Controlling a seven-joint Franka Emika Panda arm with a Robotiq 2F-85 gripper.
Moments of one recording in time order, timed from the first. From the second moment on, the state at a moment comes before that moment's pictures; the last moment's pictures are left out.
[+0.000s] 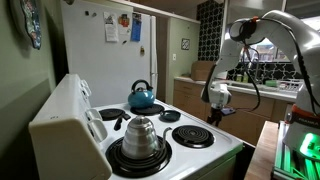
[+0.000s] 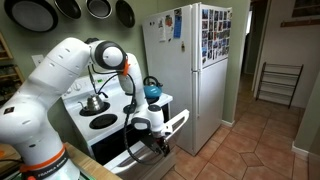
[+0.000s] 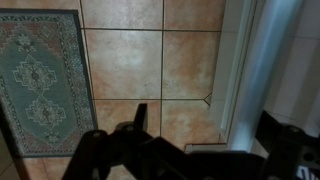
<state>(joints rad) -0.38 0.82 0.06 -2.23 0.71 3.11 -0.86</state>
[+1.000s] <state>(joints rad) -0.47 0.77 0.10 -2.24 0.72 3.05 -0.86</state>
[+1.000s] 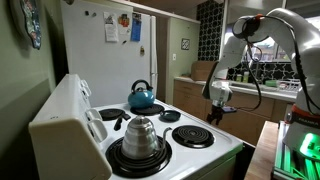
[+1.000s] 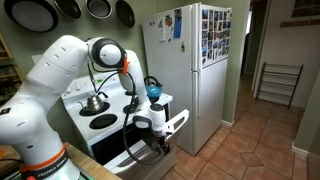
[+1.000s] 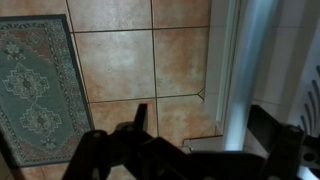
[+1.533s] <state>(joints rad) -0.63 0.61 0.12 -2.28 0.72 3.04 -0.91</state>
